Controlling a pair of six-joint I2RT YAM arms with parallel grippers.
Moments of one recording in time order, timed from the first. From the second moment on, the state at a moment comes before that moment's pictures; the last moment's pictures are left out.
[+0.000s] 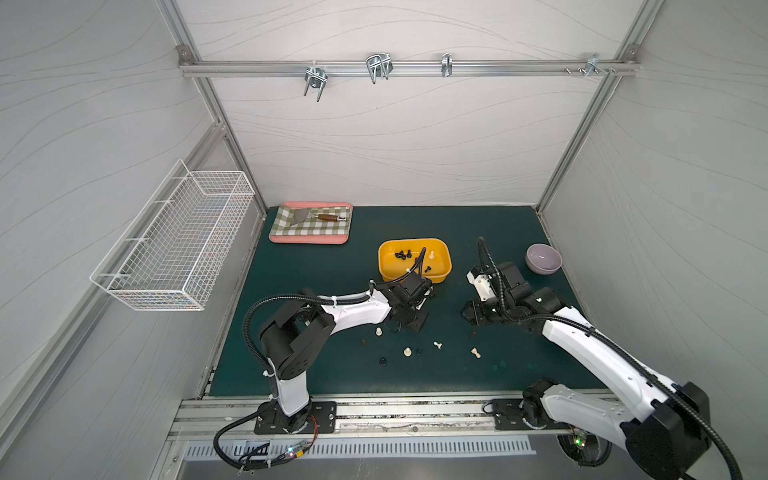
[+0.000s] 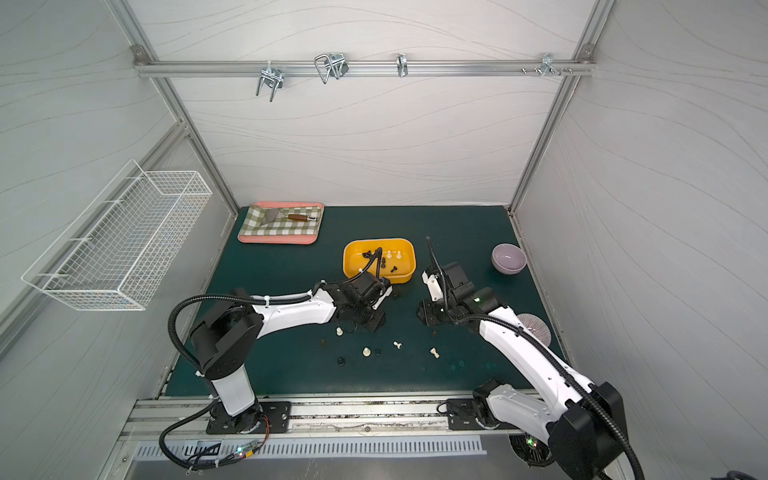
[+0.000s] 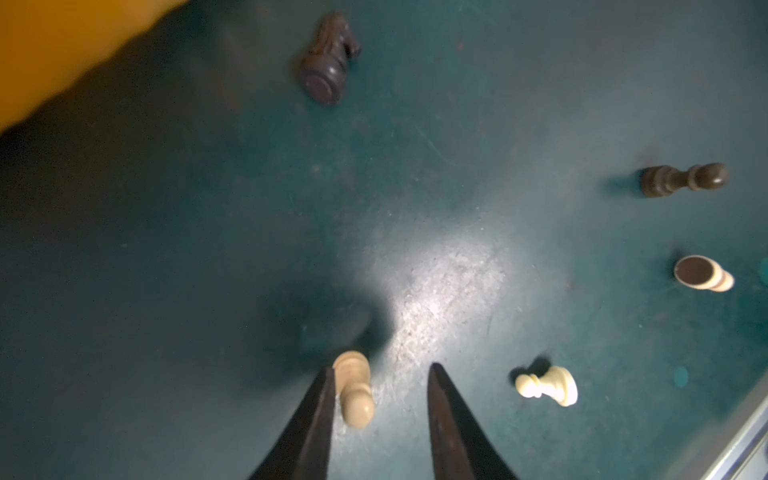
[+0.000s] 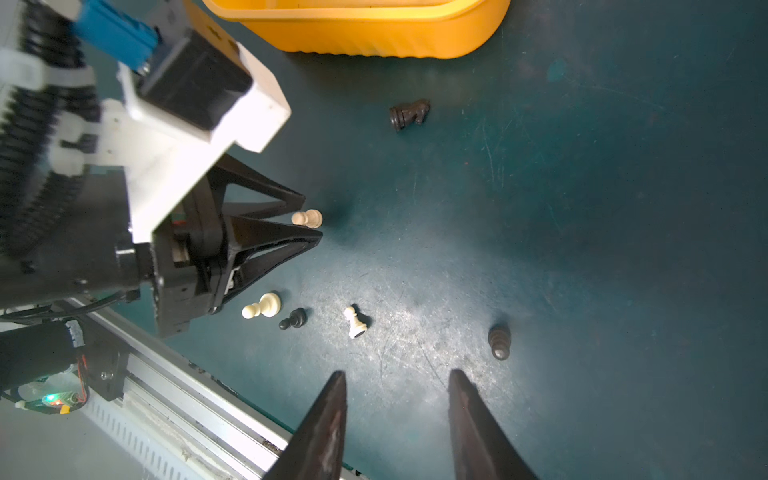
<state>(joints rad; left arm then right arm) -0.87 1.80 1.09 -0.40 0.10 -0.29 0.54 1.07 0.84 -0.80 -0.22 0.29</state>
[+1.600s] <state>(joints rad) -0.60 1.82 1.49 -0.52 0.12 -0.20 0.49 1.04 0.84 -0.82 -0.26 0.26</state>
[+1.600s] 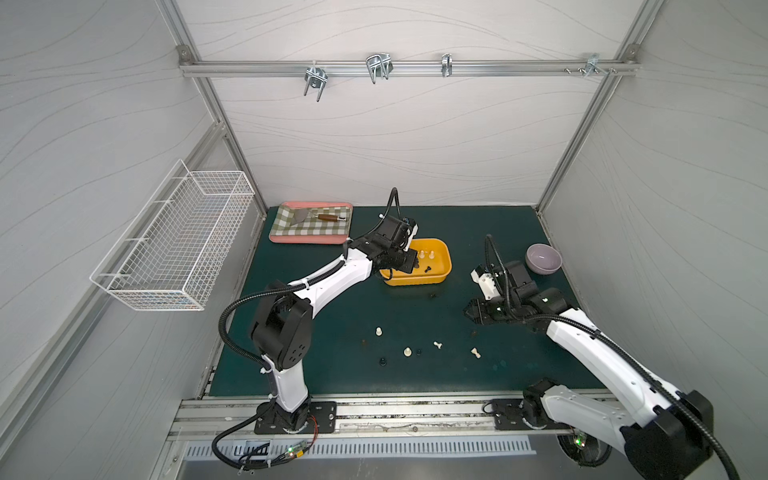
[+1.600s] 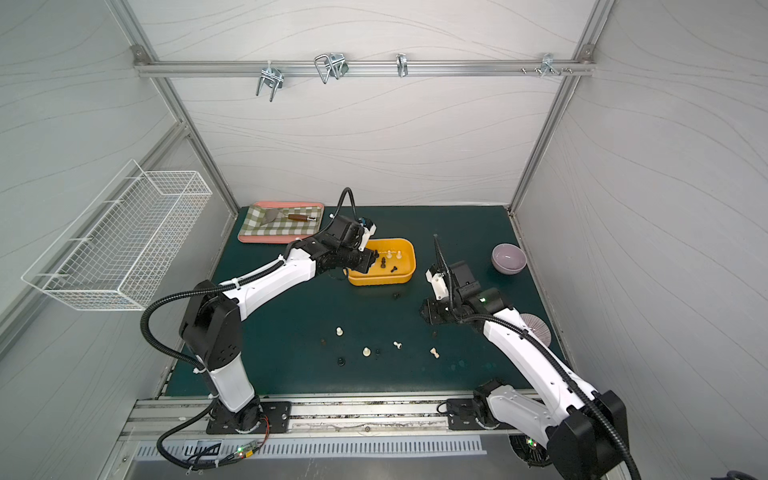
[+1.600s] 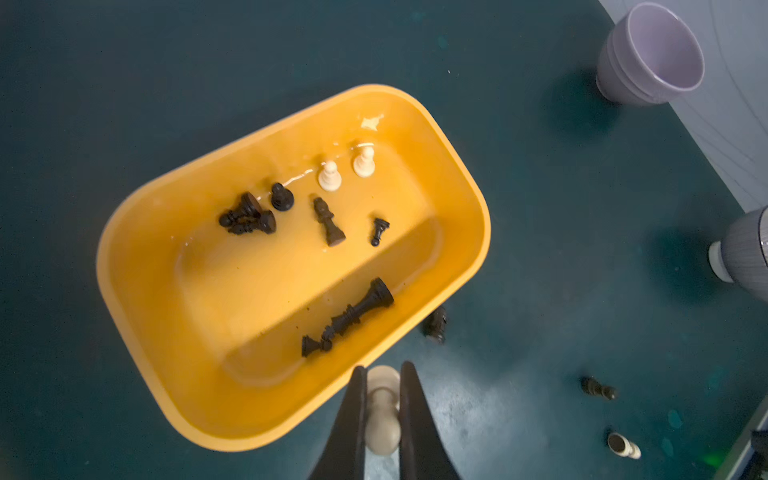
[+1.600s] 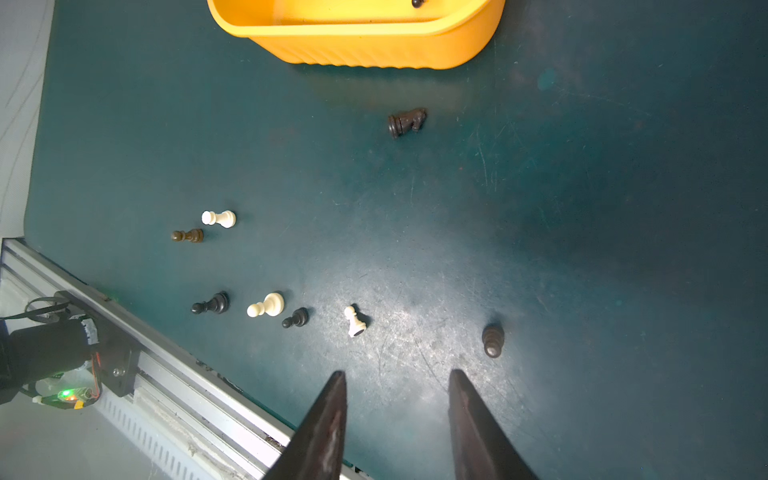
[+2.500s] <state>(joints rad) -0.50 2.07 1.64 -0.60 0.09 -0.18 0.49 0.98 0.83 -0.85 -0.26 0.26</state>
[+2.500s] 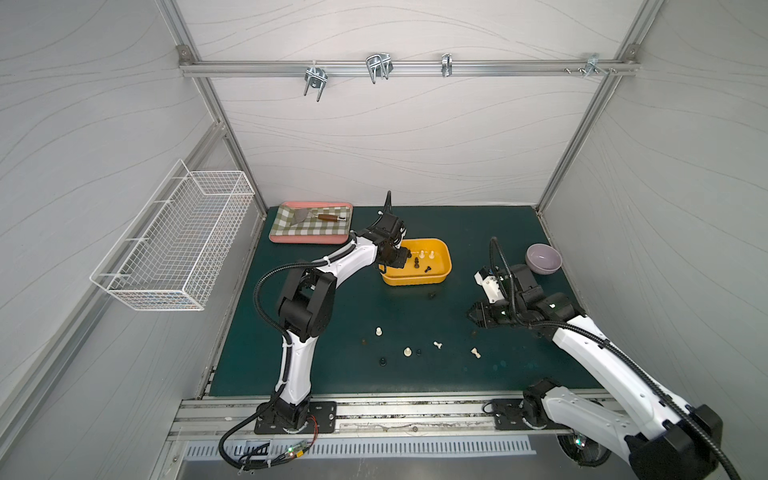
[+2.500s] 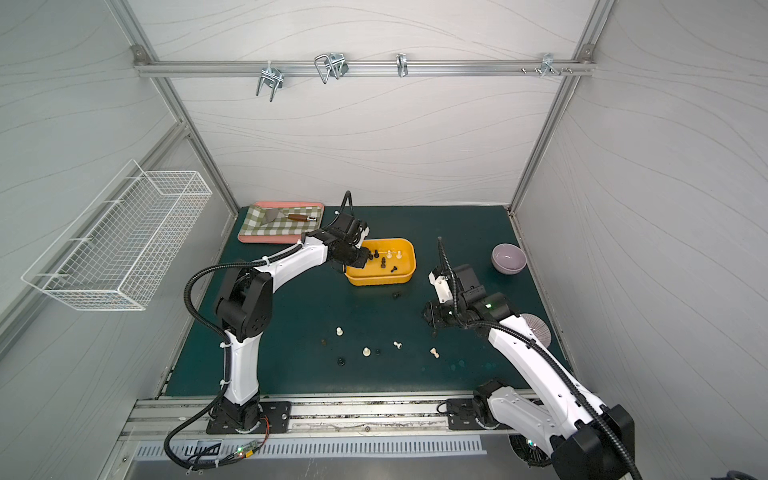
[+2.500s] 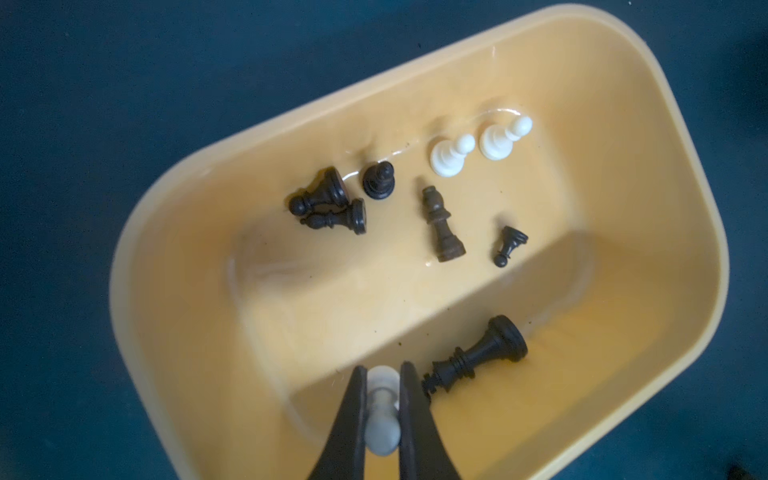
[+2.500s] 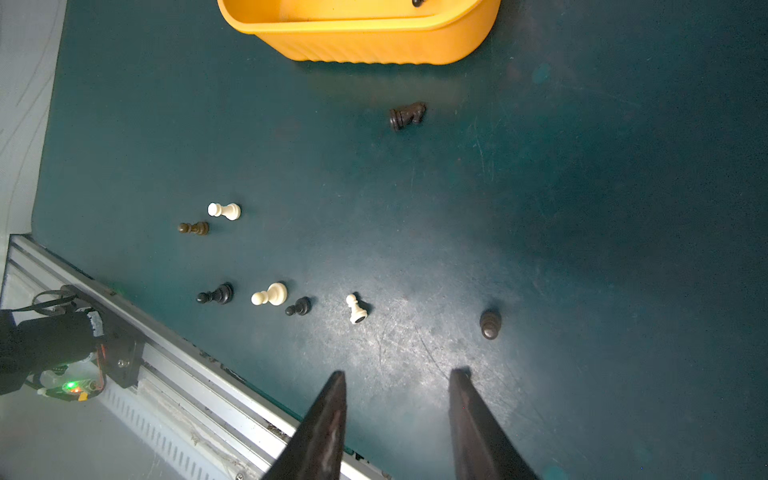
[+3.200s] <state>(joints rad) -0.46 2.18 1.80 -0.68 0.06 -0.13 0.49 0.98 0.83 -0.86 -0.26 0.26</state>
